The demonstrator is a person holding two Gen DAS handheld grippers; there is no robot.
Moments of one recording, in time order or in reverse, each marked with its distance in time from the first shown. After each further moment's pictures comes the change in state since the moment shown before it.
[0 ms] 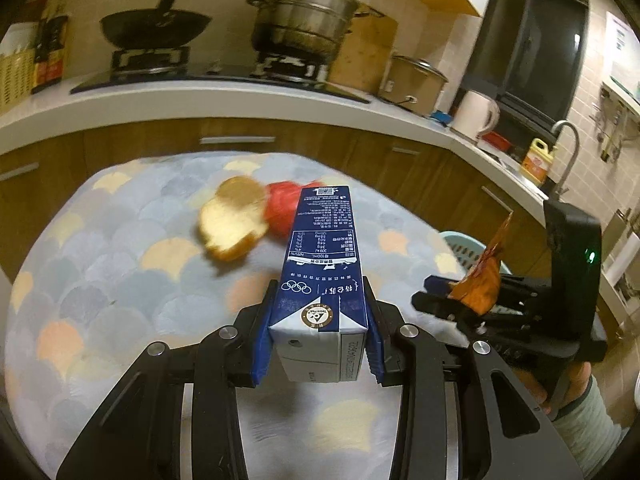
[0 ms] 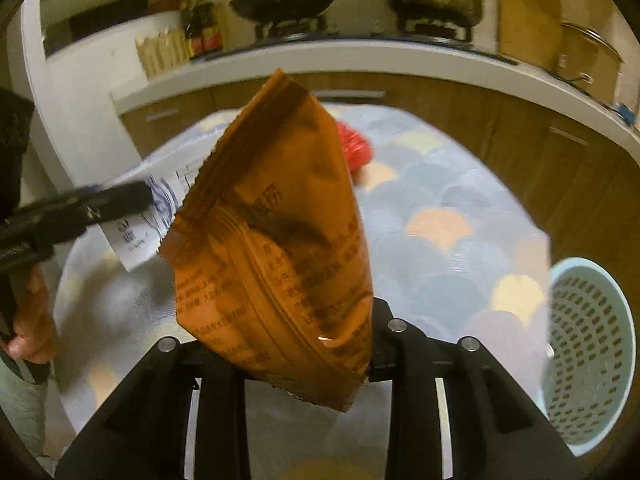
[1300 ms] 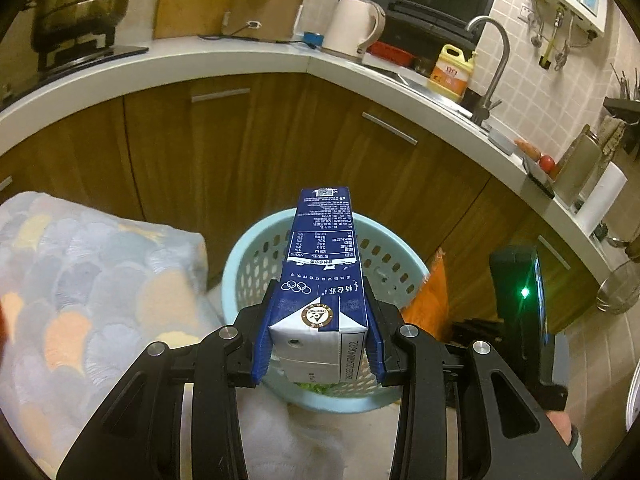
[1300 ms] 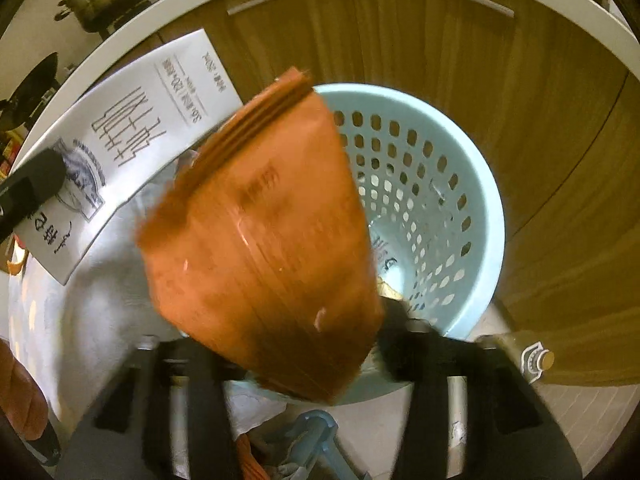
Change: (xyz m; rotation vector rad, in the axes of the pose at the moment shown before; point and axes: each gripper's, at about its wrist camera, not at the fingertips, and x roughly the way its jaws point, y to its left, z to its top) left arm 0.217 -0.266 0.030 0.236 0.222 -0.265; right arm -0.047 -0.277 -0.117 0.633 0.180 -0.340
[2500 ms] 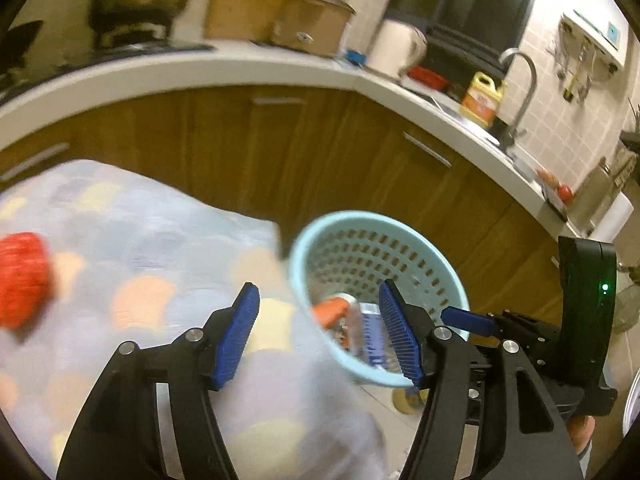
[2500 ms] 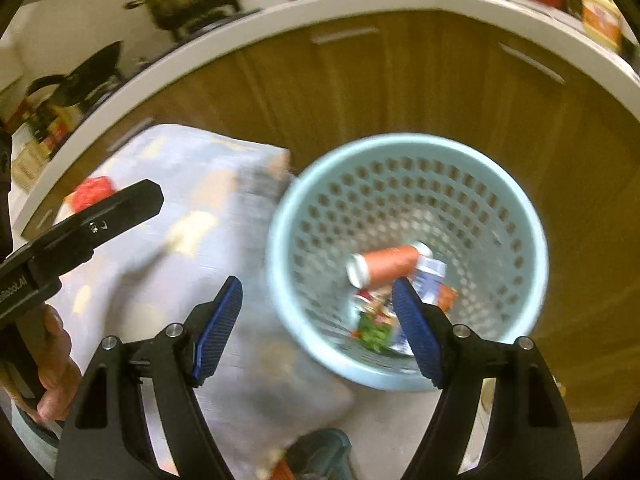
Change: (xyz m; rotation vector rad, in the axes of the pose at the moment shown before) left arm -0.065 0.058 -0.025 -0.103 -0.077 0.087; right arm -0.042 0.078 -0.003 -0.155 -0.120 0.129
